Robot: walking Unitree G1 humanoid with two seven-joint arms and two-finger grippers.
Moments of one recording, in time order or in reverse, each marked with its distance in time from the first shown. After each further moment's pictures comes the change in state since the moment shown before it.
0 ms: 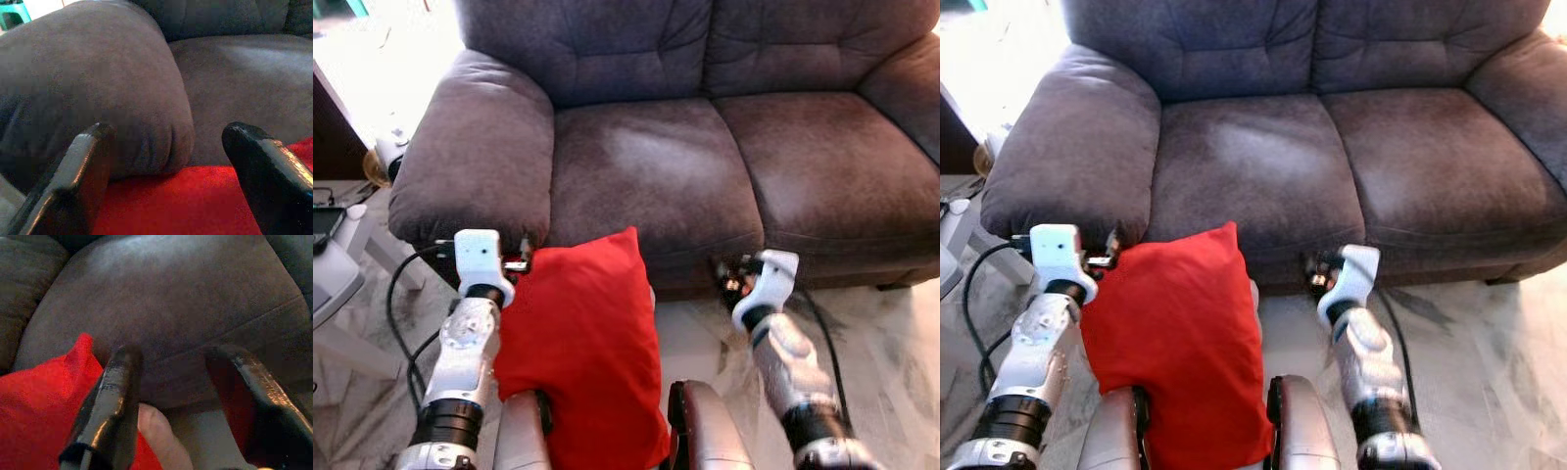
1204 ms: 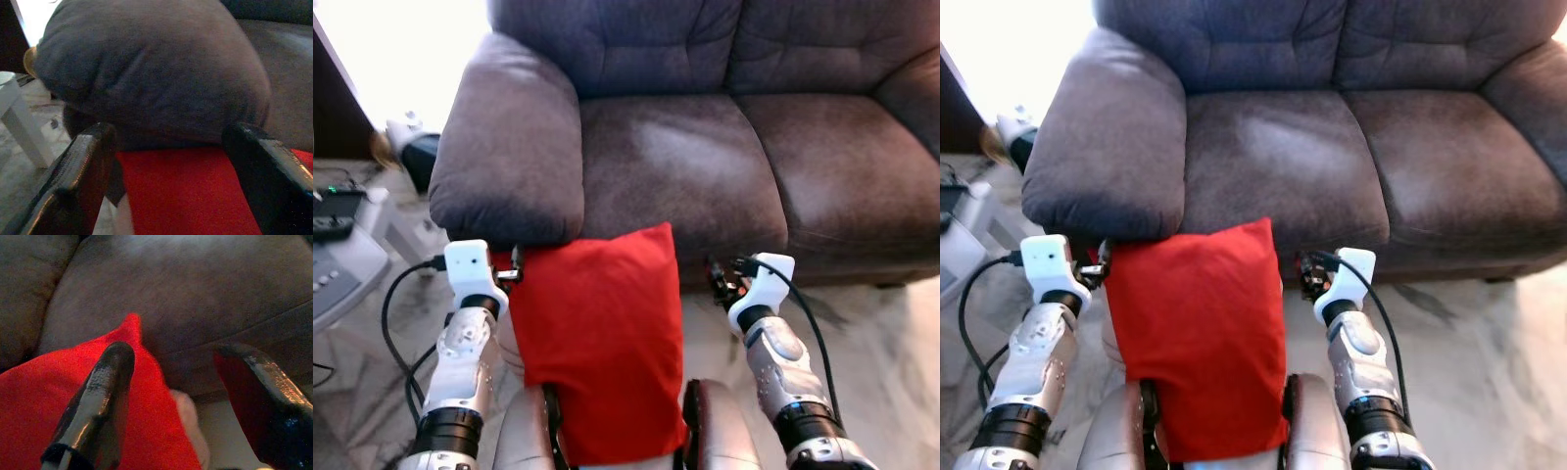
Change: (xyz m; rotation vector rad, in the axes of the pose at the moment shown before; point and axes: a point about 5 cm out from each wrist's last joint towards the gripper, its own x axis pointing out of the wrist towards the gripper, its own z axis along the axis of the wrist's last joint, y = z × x) left arm -0.006 0.008 -0.008 -0.060 0.041 0.075; right arm 0.000 0.008 -0.011 -0.027 -0.019 -0.019
